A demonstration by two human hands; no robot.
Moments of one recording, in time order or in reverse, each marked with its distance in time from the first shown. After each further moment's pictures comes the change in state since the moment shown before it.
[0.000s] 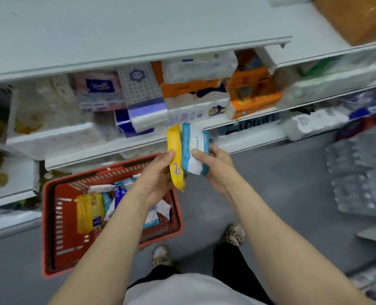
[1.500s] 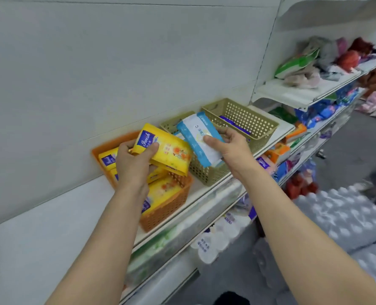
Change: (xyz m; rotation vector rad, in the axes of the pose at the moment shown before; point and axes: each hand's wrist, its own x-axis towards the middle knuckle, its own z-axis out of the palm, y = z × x) left_hand 0.496 0.161 0.716 0.195 0.149 0.640; right_hand 0.225 -0.640 -0.580 -0.115 0.340 -0.686
